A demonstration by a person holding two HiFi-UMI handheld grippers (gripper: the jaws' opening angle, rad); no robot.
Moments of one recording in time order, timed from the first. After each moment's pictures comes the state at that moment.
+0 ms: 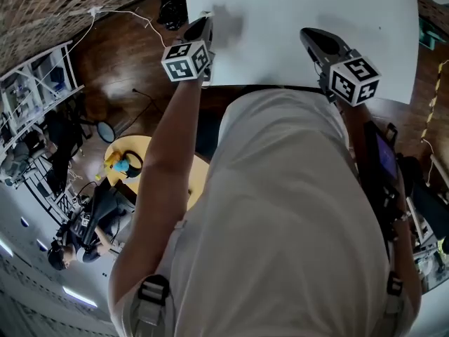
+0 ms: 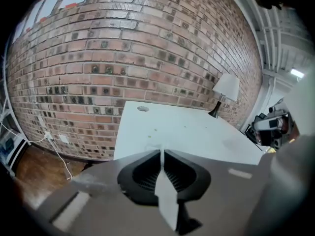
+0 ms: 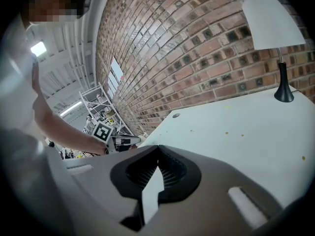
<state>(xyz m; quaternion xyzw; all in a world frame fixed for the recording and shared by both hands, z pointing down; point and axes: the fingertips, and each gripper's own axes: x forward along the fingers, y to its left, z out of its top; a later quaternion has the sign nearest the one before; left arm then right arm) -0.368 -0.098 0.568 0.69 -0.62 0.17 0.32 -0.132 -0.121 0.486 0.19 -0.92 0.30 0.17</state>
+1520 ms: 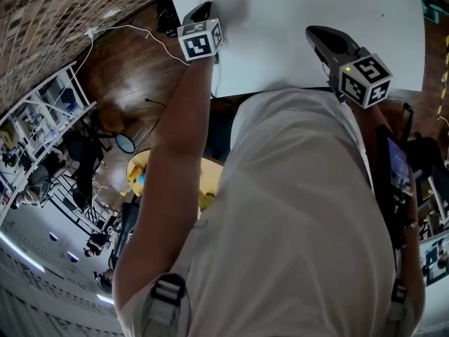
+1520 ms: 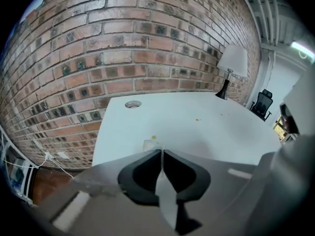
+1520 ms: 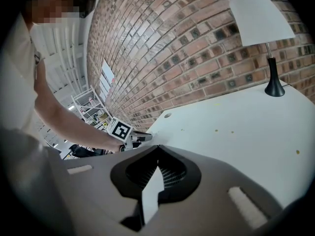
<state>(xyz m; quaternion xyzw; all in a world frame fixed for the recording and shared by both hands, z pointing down) -0.352 -0.184 0.608 0.69 -0.60 0.28 0.30 -0.112 -0.136 0.490 0.23 -0.90 0.33 0.16</state>
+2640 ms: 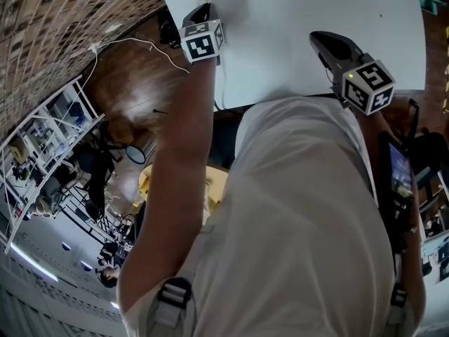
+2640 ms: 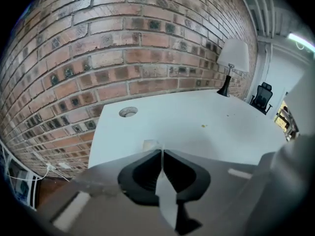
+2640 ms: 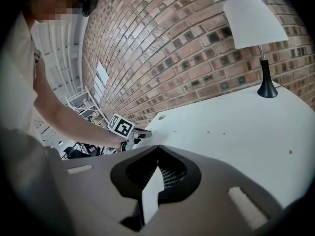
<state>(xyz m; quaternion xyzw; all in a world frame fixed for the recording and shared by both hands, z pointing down) -0.349 -0.225 0.604 0.69 -0.60 0.30 0.27 -0.098 -0.151 0.489 0.26 -0.90 0.33 0.16</state>
